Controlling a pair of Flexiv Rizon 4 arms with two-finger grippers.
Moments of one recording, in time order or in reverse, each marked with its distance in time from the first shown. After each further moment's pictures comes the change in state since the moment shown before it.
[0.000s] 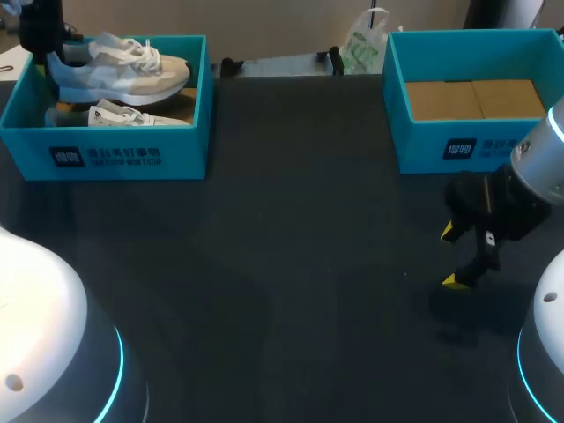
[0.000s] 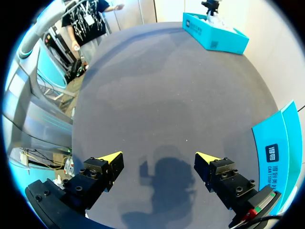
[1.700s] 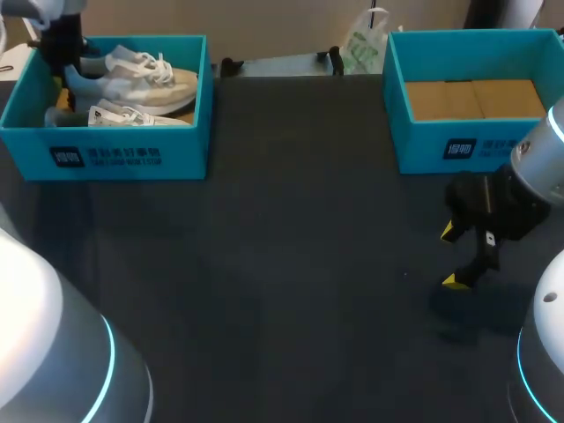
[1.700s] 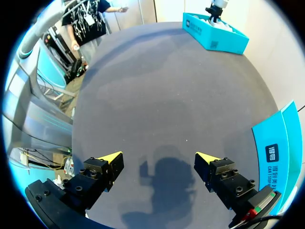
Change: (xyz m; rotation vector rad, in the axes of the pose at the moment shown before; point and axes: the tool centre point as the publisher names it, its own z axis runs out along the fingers) left arm -0.027 0.021 0.042 0.022 0.022 -0.015; right arm 0.000 0.000 0.000 0.000 0.000 0.000
